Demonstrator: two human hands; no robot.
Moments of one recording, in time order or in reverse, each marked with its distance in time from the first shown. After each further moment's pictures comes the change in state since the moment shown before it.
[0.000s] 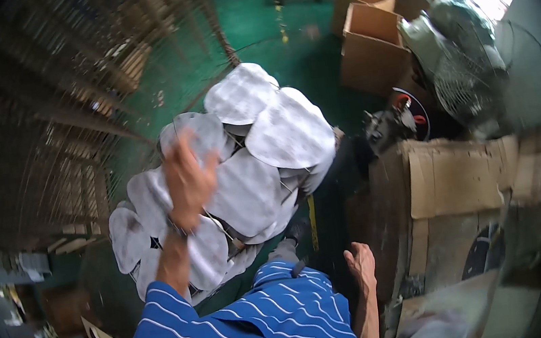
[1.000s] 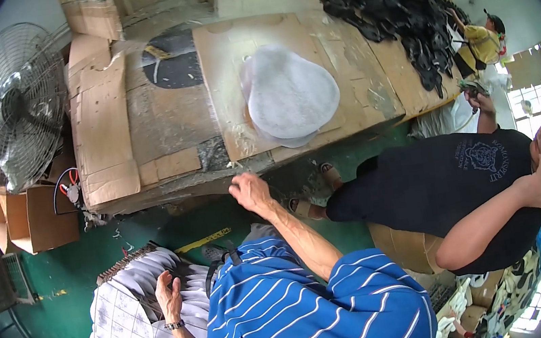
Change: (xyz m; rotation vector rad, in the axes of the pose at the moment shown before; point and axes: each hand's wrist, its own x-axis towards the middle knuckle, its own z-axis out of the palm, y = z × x) left_hand -0.177 0.167 0.244 -0.548 -1.356 0.729; right_hand -0.194 0.134 0.009 0.256 0.921 0.902
